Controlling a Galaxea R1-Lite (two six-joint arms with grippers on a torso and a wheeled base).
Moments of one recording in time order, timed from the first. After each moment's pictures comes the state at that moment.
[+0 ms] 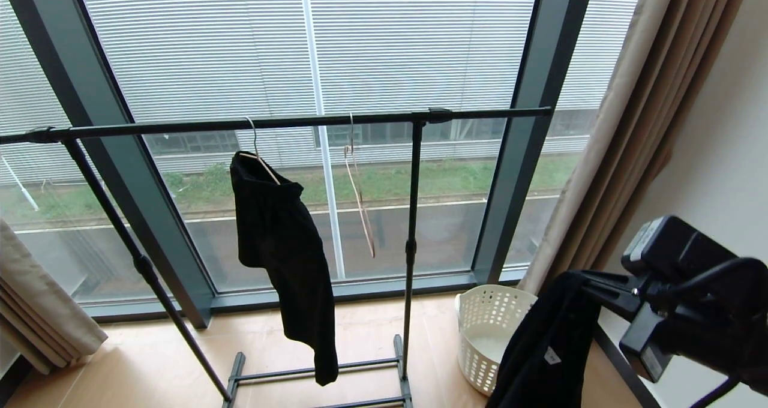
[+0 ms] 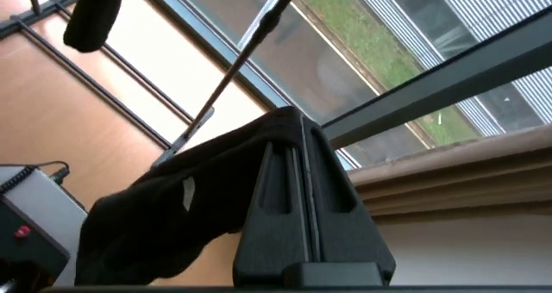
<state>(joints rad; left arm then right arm) -0.01 0.03 -0.02 0.07 0.05 0.02 0.67 1.25 -0.59 -0.24 -0.26 -0.41</state>
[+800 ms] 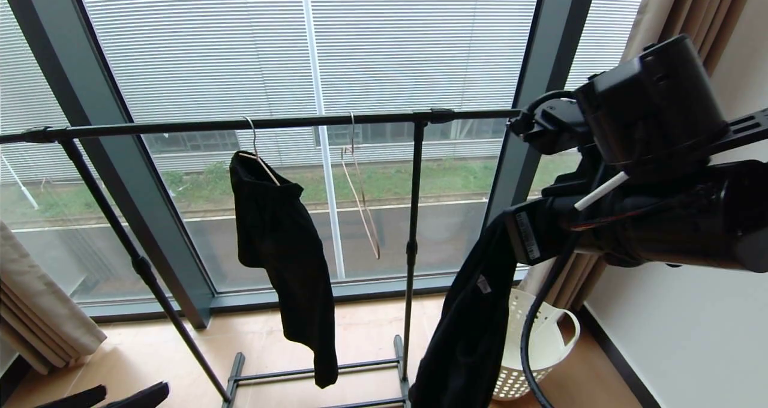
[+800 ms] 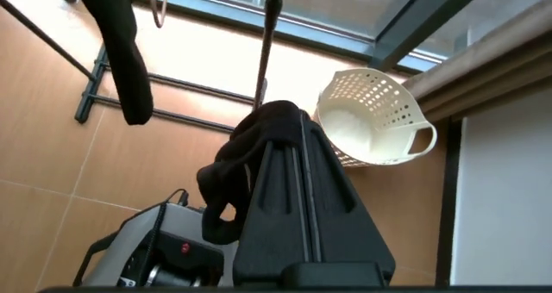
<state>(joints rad) -0.20 0.83 -0.34 0.05 -0.18 -0.36 0.79 1.64 -1.36 0.44 -0.47 0.24</state>
